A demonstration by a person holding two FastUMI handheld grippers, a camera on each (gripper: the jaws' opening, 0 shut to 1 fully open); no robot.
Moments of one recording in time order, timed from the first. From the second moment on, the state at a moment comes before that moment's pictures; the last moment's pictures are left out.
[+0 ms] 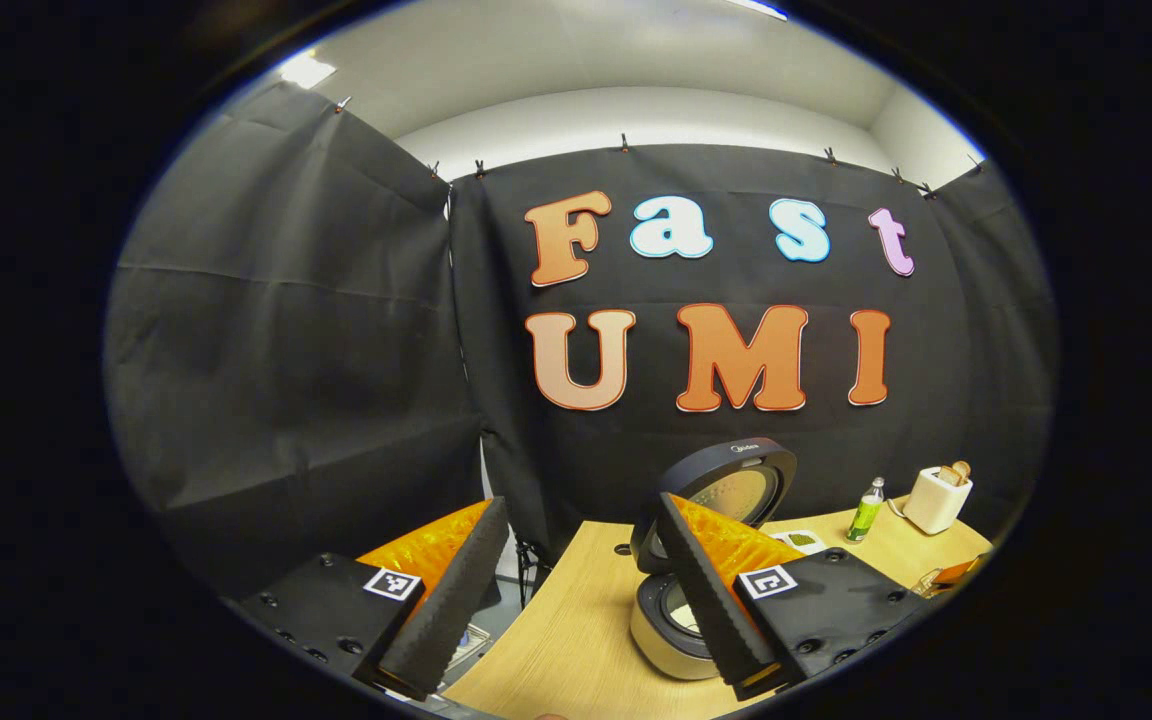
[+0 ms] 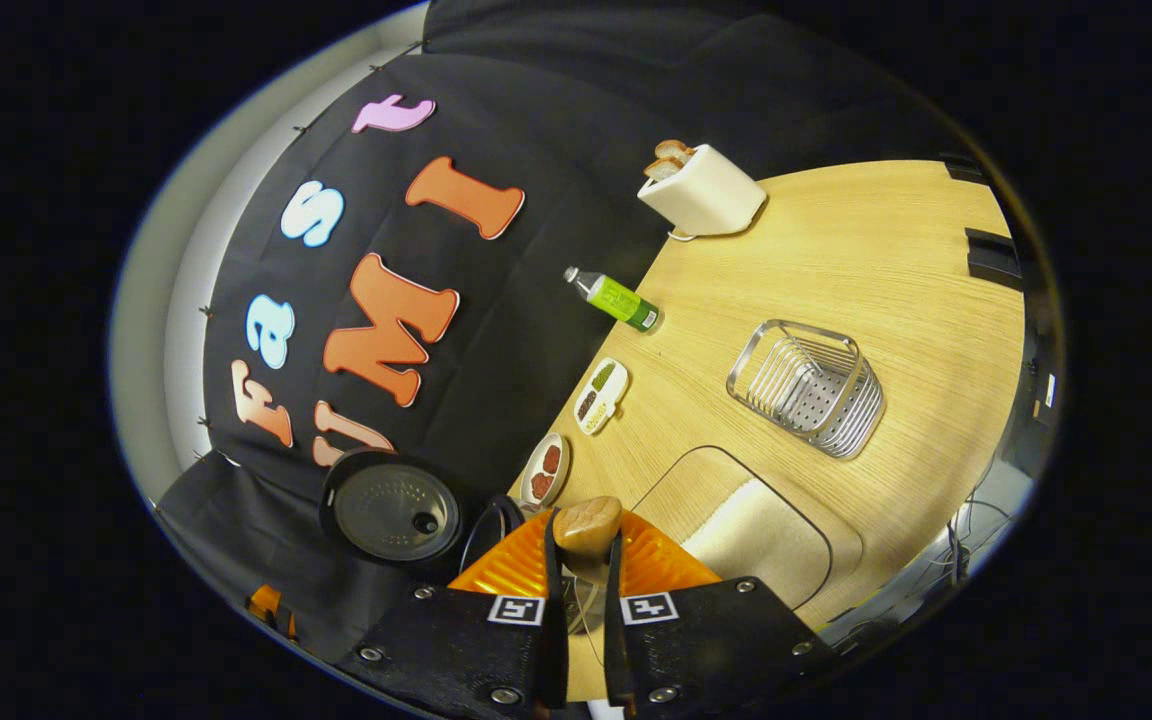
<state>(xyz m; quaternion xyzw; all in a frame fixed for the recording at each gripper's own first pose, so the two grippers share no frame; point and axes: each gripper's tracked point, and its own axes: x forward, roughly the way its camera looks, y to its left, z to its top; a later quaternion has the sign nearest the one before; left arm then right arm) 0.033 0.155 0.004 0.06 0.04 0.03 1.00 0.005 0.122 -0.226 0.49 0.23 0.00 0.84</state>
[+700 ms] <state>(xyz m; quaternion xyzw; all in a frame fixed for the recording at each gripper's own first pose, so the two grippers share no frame) 0.045 0.118 0.004 0.05 0.03 0.01 1.00 0.006 0.070 -0.187 0.59 0.19 -0.02 0.79</state>
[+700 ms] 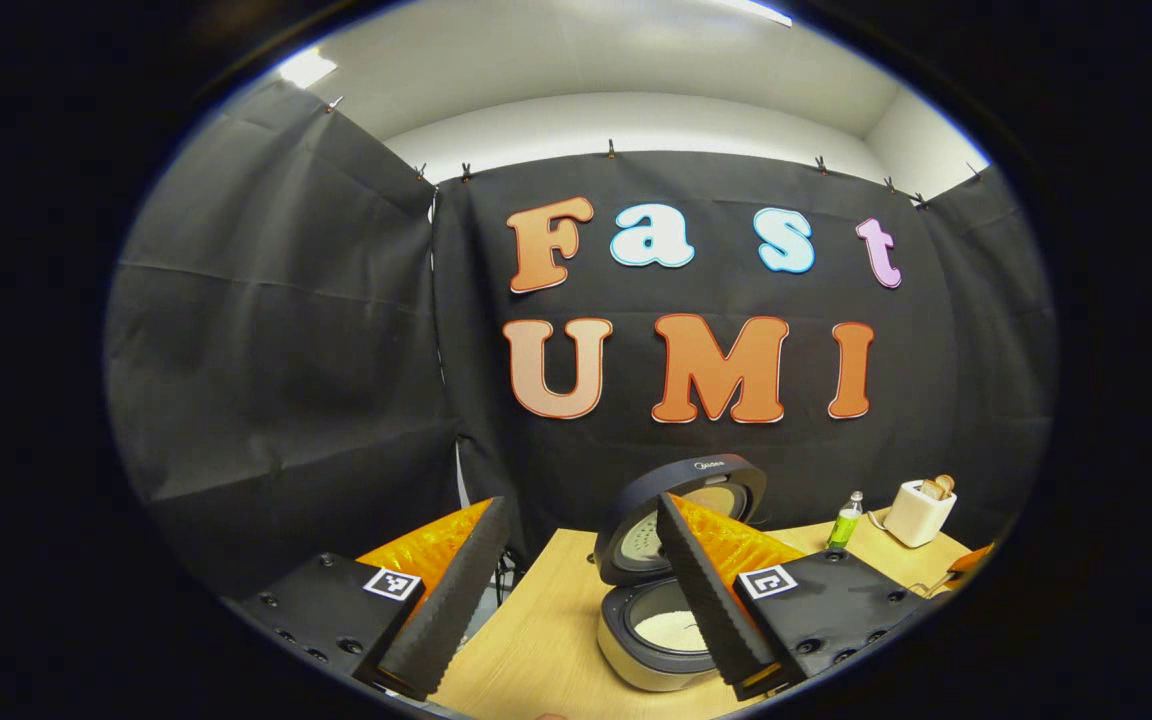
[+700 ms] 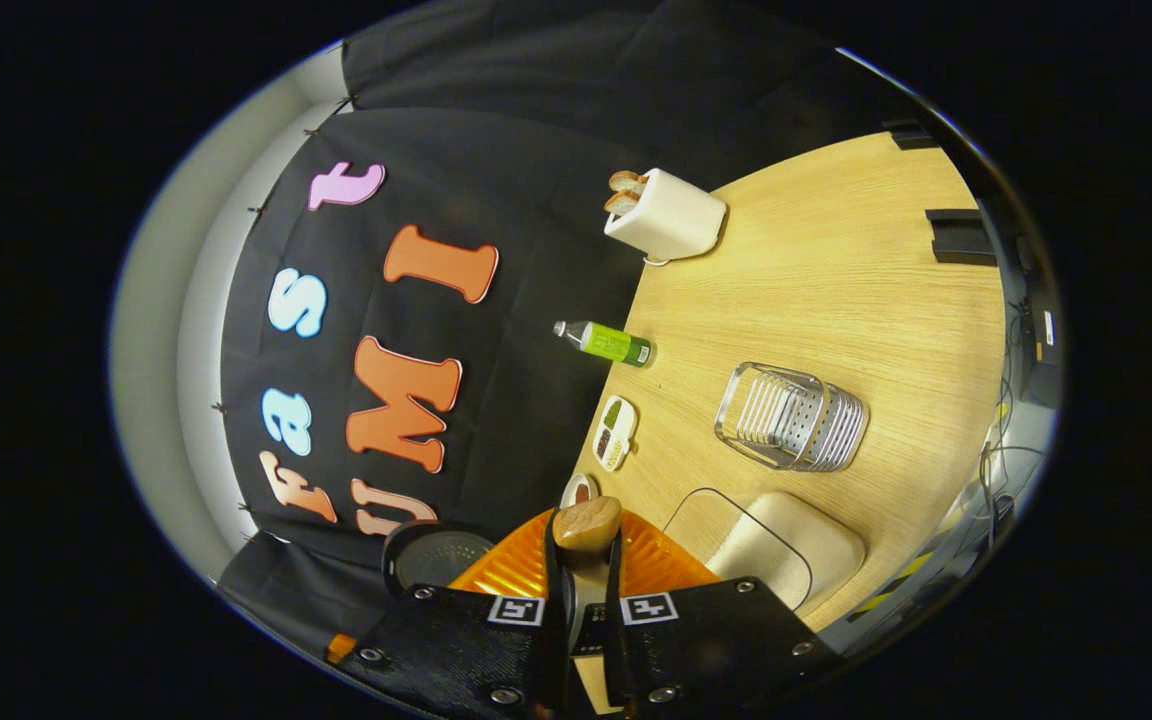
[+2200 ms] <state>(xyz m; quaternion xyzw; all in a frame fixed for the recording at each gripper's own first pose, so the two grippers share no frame) 0.041 0.141 -0.020 0.03 0.06 0.01 1.00 0.149 0.230 -0.047 0.57 0.18 0.11 0.79</state>
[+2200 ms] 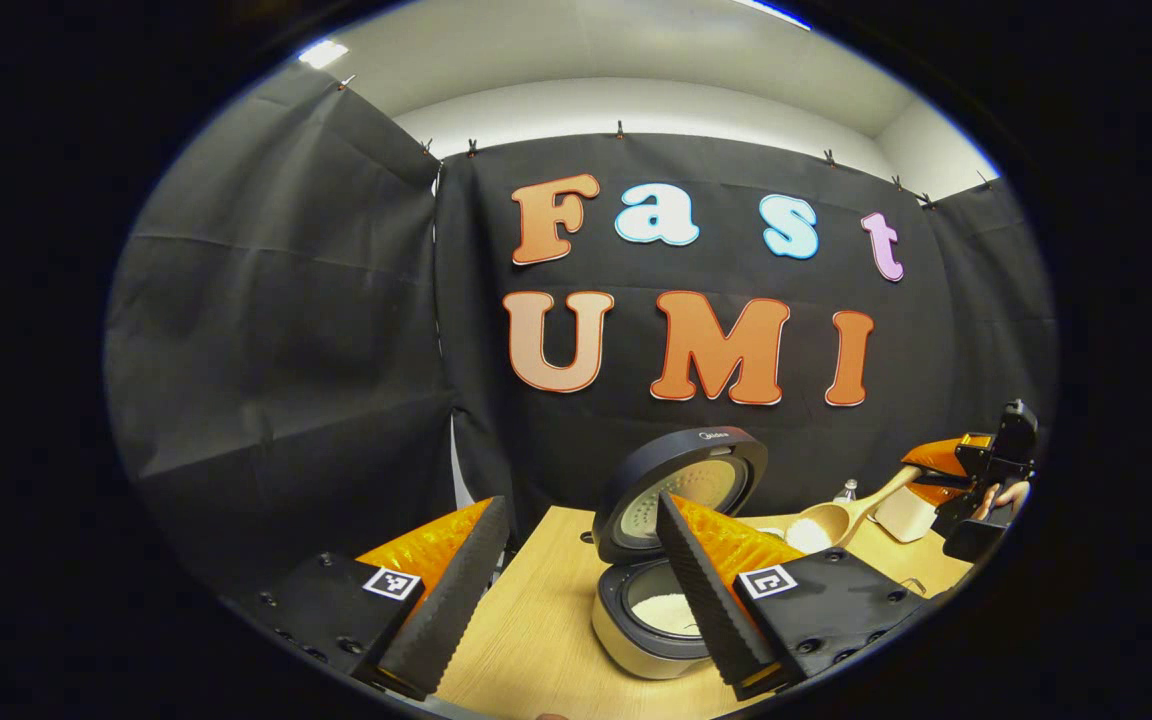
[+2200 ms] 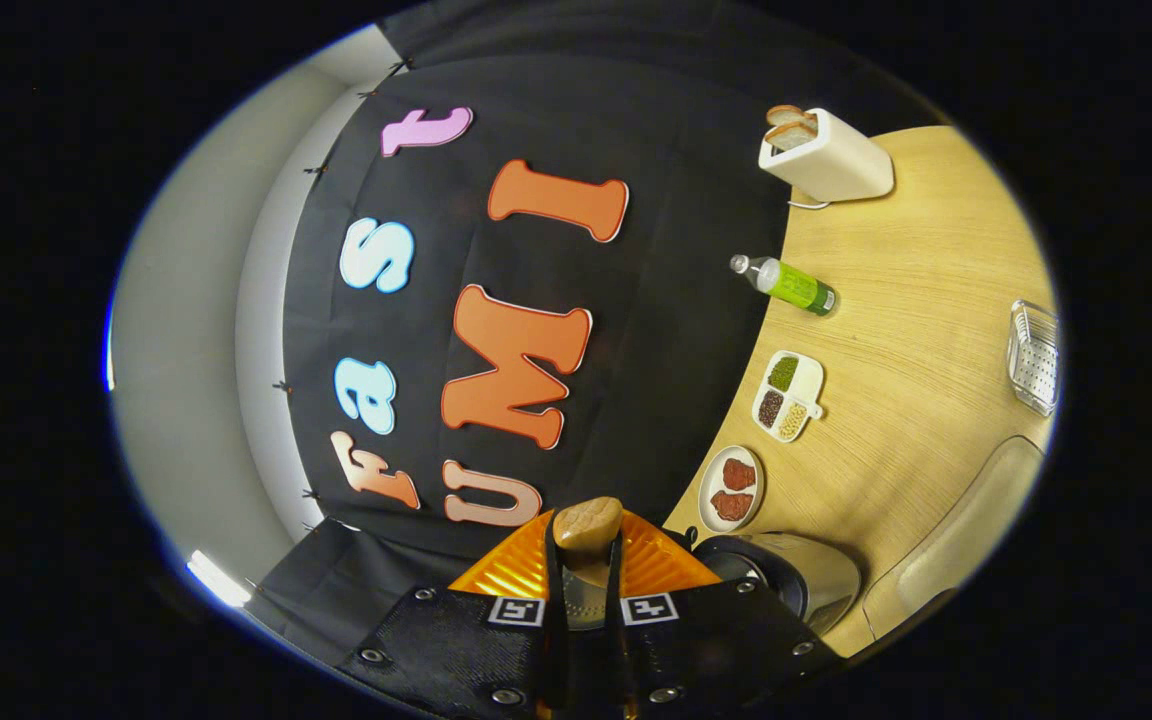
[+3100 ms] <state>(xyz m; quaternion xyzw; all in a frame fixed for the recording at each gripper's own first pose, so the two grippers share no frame) 0.053 0.177 -0.026 0.04 0.06 0.03 1.00 0.164 0.291 -0.052 0.45 0.17 0.13 0.86</state>
